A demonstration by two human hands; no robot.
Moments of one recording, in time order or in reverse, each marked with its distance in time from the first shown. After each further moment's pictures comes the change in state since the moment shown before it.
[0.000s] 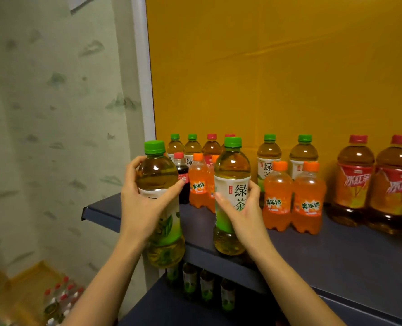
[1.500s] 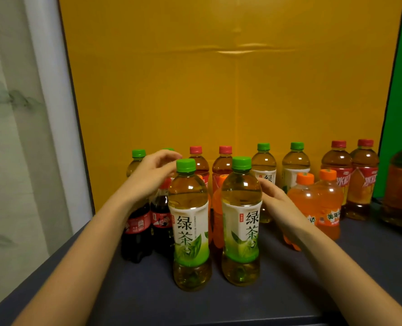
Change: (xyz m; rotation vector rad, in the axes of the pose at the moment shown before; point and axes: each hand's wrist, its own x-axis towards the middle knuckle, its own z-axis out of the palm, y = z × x) left_hand 0.208 -0.156 0.033 -0.102 -0.854 -0.117; right_hand 0.101 0.020 0.025 -0.307 0.203 0.202
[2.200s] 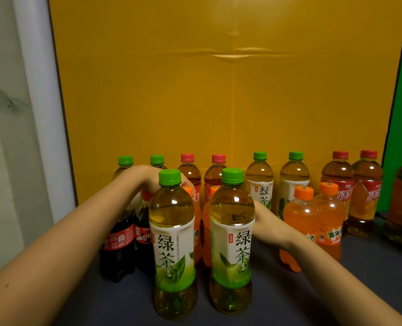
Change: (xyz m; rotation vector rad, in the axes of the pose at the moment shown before) left_hand 0.070 0.009 0.015 0.992 -0.687 -0.327; right_hand 0.024 0.007 -0.007 -0.300 -0.327 -0.168
